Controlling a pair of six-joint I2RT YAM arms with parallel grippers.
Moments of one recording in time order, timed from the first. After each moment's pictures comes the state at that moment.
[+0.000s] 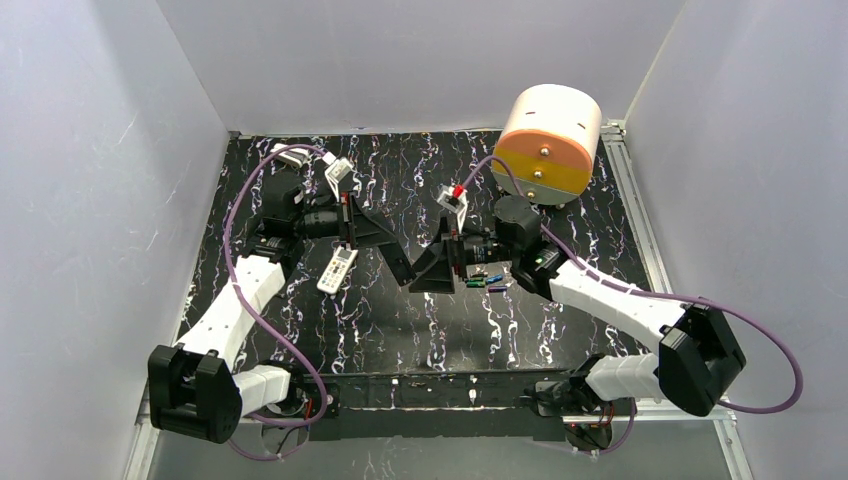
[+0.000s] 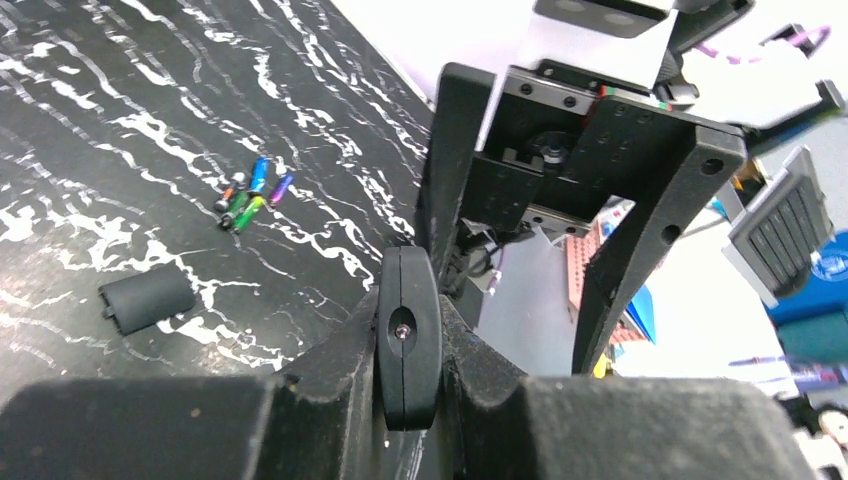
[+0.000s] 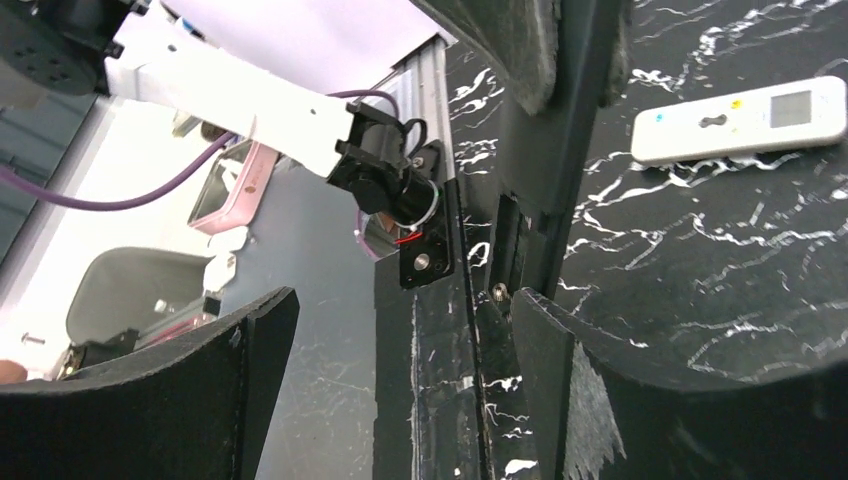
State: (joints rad) left arm -0.22 1.17 0.86 0.00 1.12 -0.52; right arm 0.77 1.27 0.82 0.31 -0.88 0.55
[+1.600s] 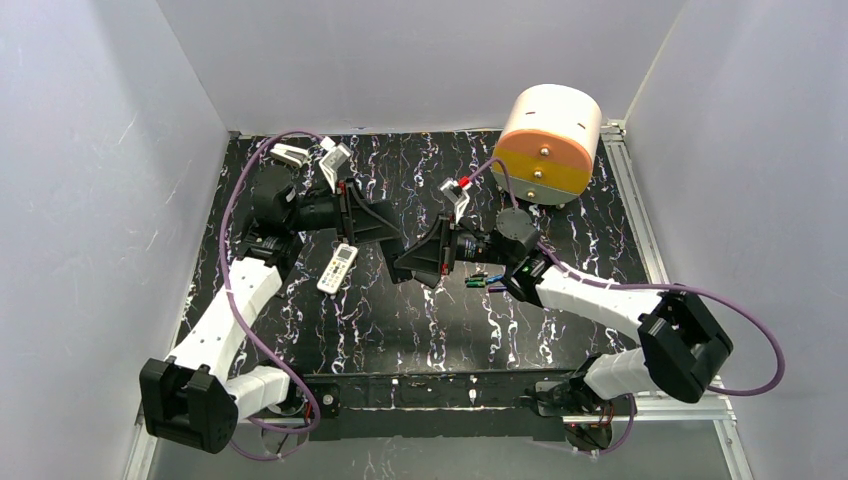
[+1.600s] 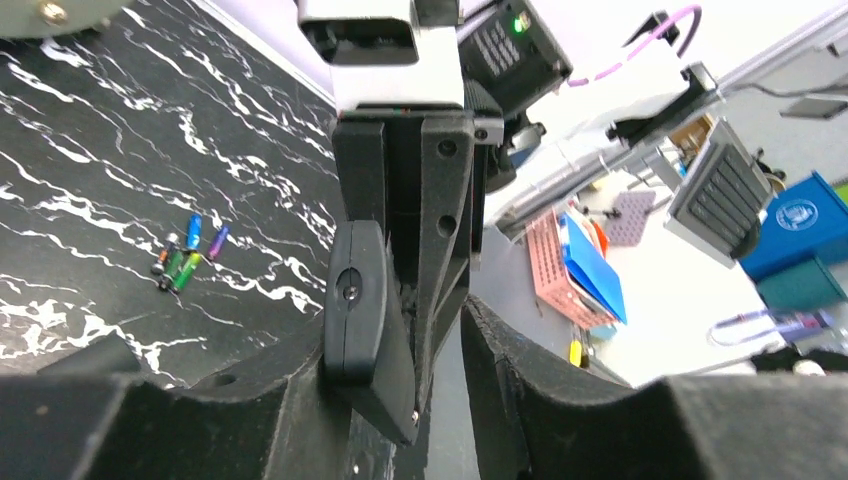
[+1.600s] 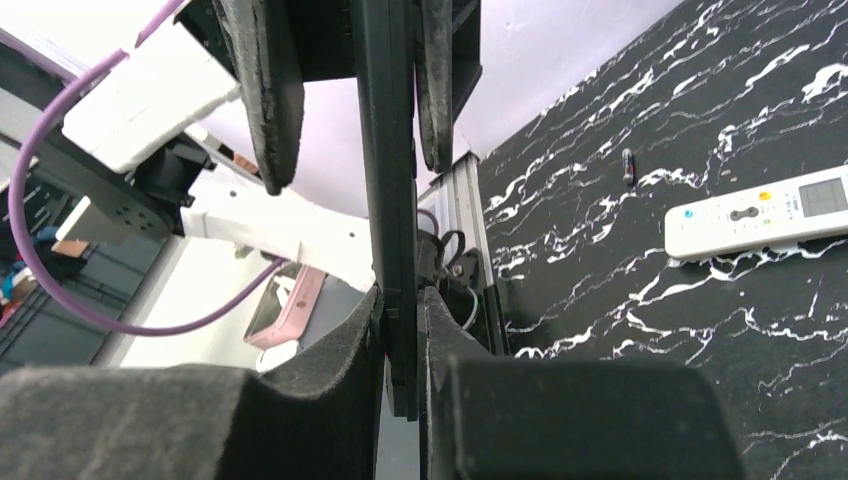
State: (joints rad) left arm -0.25 1.13 0.93 0.15 1.23 -0.66; right arm 0.83 1.35 0.78 0.70 -0.71 0.85
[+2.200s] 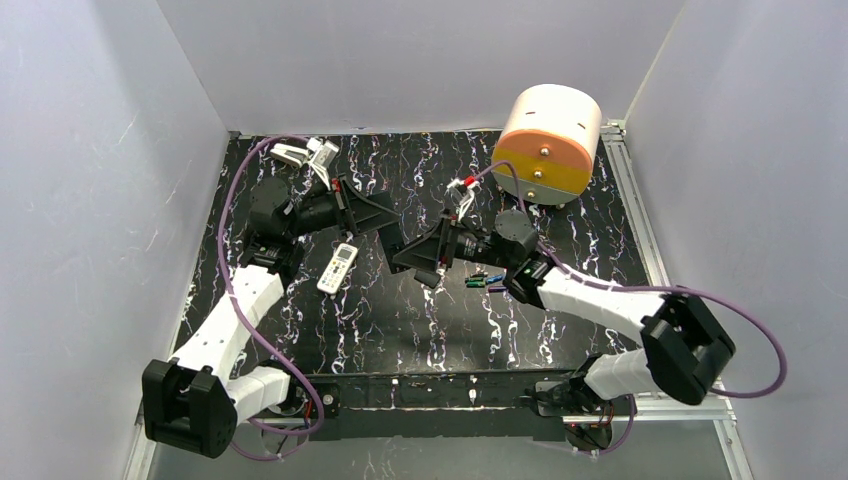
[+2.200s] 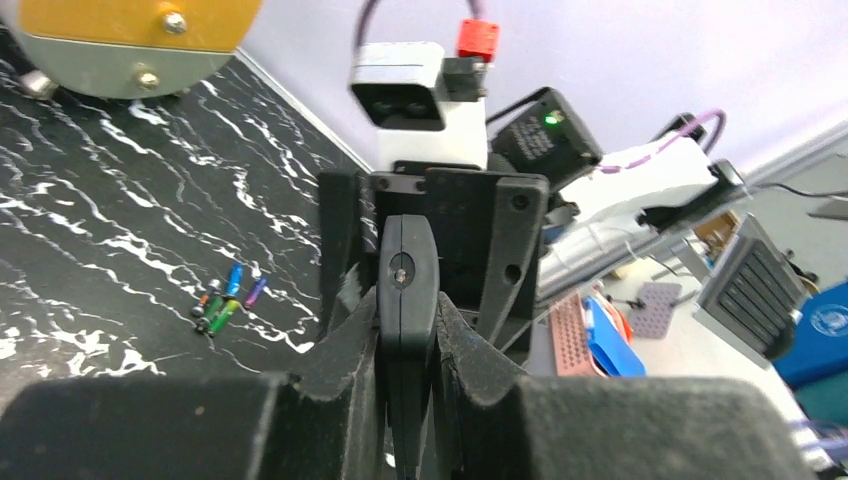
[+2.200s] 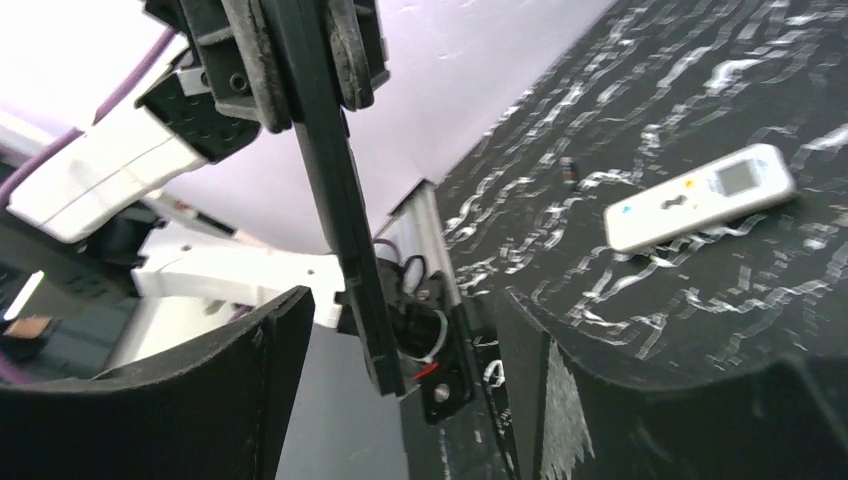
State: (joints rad) left arm -0.25 1.10 0.84 0.40 1.04 -0.85; right arm 0.83 1.36 0.75 0.73 -0.58 0.90
